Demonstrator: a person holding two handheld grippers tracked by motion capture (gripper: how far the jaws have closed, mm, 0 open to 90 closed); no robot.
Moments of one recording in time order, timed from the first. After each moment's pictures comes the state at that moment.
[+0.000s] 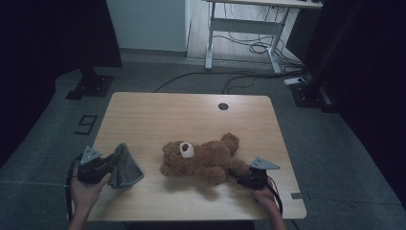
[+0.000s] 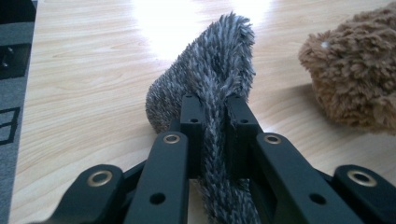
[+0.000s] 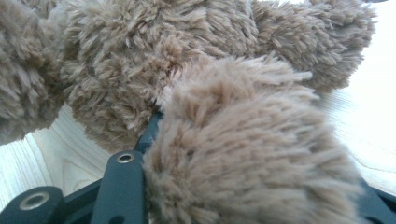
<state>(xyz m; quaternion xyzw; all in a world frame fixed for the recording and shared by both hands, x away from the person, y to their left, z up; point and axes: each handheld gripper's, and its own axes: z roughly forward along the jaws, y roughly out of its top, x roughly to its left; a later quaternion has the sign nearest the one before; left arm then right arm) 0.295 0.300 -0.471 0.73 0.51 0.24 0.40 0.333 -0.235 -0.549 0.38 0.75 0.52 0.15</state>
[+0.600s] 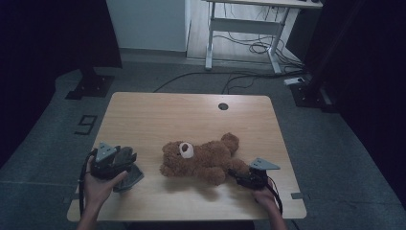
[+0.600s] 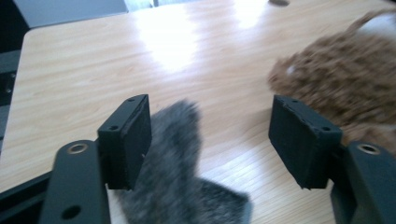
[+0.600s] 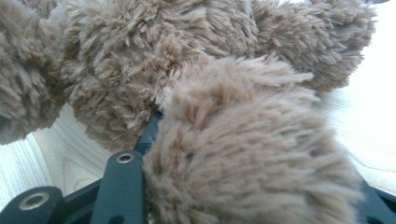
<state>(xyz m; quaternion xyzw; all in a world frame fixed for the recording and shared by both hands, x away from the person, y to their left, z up) 0.302 0.254 -0.448 0.74 0.47 0.26 0.41 0.331 -0.235 -0.549 0.38 0.75 0.52 0.15</state>
